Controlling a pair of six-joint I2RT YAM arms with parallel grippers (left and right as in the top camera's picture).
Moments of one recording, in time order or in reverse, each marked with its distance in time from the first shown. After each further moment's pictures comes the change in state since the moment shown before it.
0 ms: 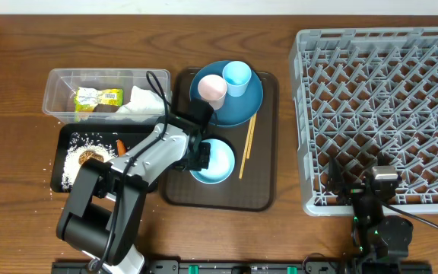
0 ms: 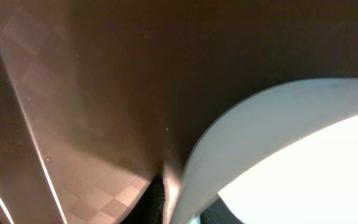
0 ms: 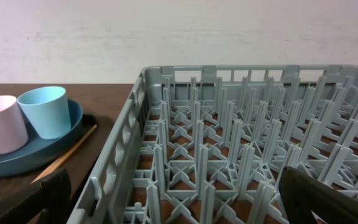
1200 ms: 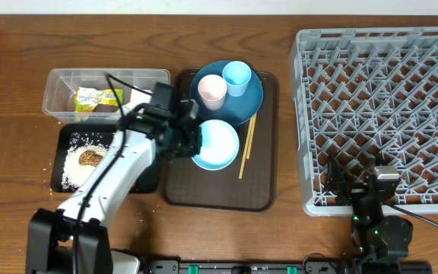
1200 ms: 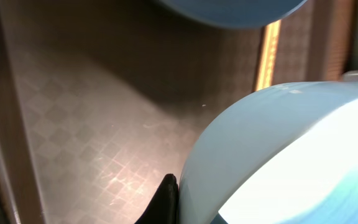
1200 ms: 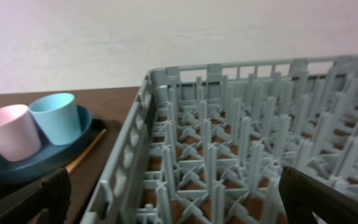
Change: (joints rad) left arm 0.156 -0.245 0.010 0.001 0.344 0.054; right arm 0.000 0.000 0.001 -0.003 -0.021 0.084
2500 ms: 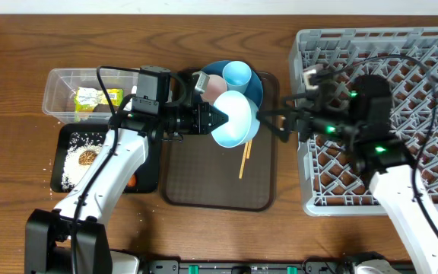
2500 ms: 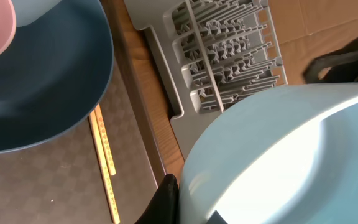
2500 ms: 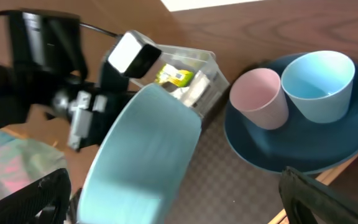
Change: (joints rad) left arm 0.046 0.000 0.000 0.388 0.515 -0.067; right arm 0.247 1.265 0.908 -0.063 -0.726 0.222
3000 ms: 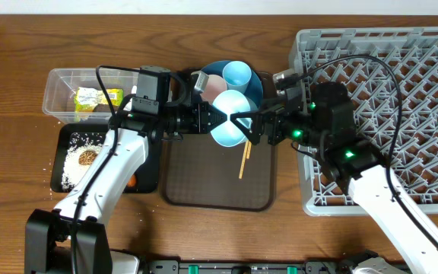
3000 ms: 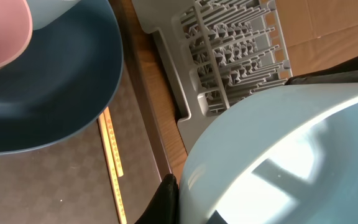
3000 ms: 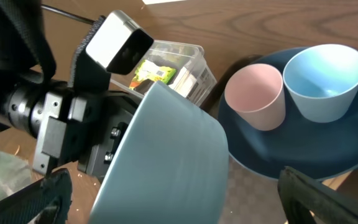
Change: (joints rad) left arm 0.000 0.000 0.000 0.001 -0.031 0.000; right arm 0.203 0.035 0.000 0.049 0.286 0.053
